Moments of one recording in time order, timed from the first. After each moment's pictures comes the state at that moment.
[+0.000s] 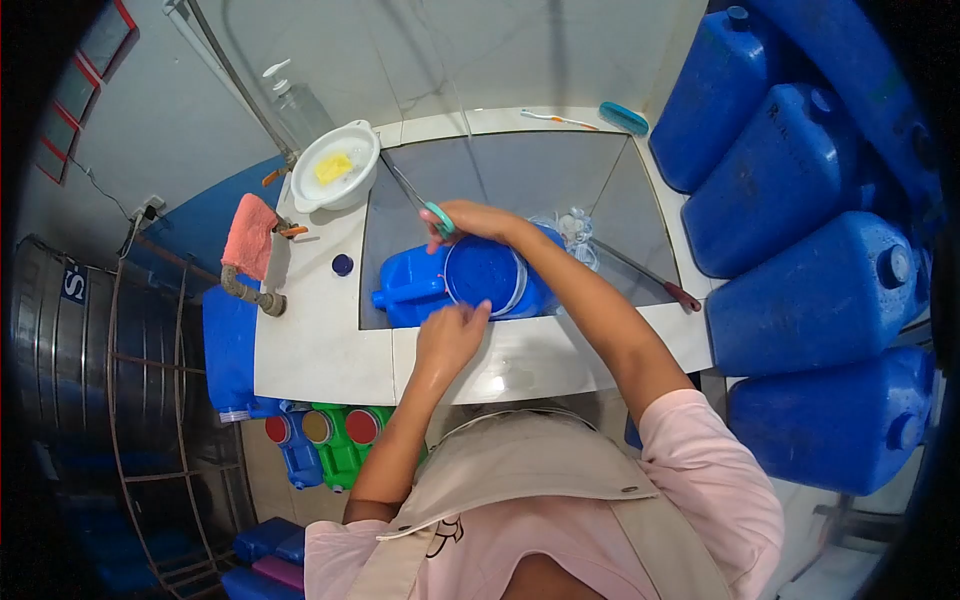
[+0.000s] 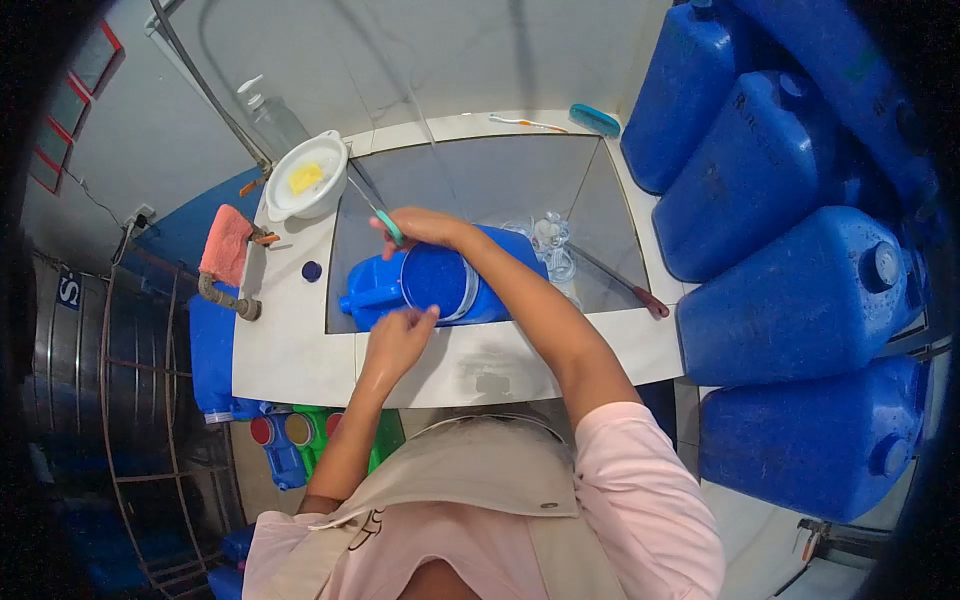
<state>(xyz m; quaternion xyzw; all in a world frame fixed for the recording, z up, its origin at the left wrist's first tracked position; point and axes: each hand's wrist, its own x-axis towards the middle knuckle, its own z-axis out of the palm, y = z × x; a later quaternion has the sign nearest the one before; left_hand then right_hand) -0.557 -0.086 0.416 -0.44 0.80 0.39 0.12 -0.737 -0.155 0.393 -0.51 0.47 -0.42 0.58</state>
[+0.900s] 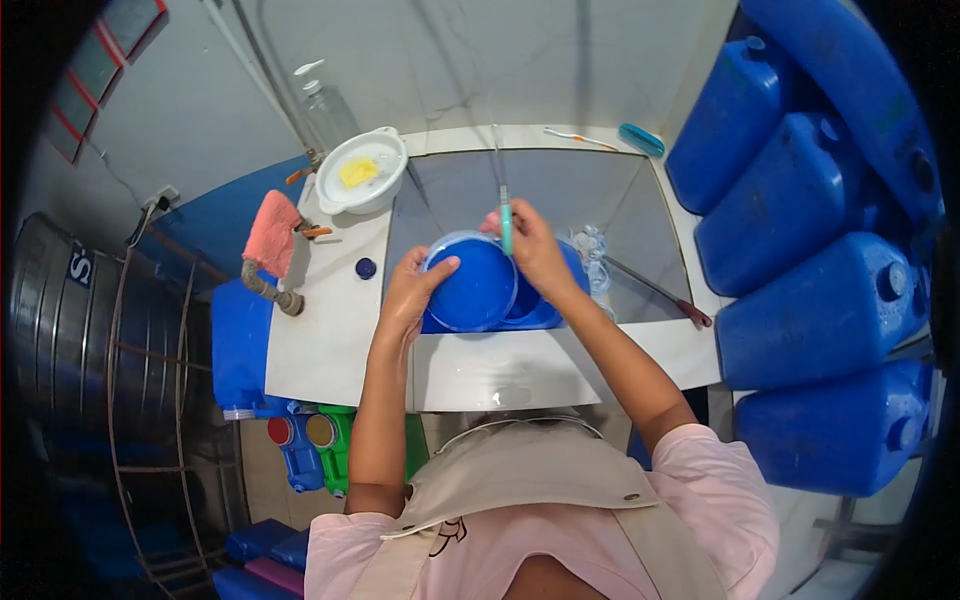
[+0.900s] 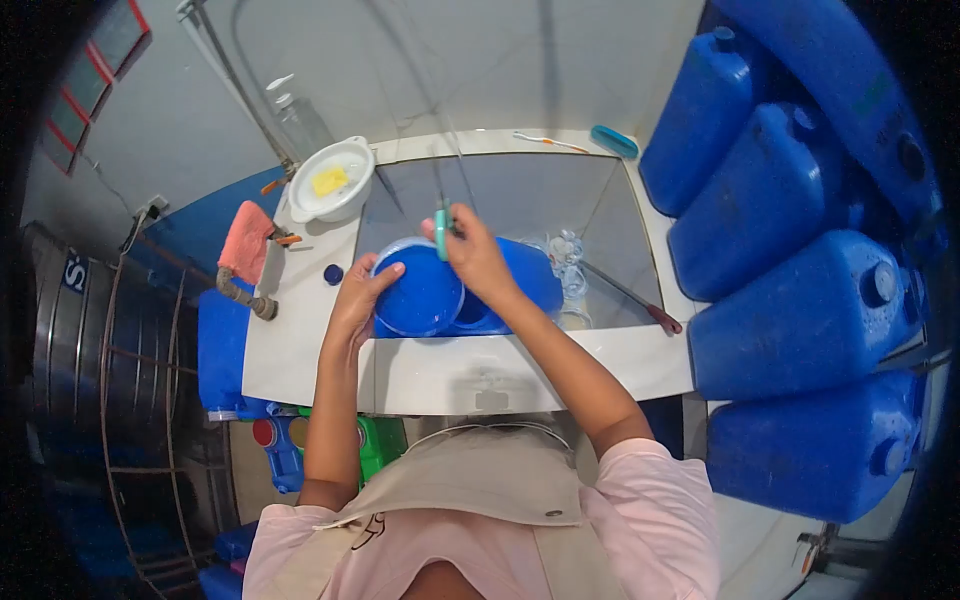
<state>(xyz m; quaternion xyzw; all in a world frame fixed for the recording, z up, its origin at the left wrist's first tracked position) -0.525 -0.155 0.432 -0.38 0.53 0.71 -0.26 -0.696 -0.082 0.424 -0.48 0.52 -0.64 0.29</state>
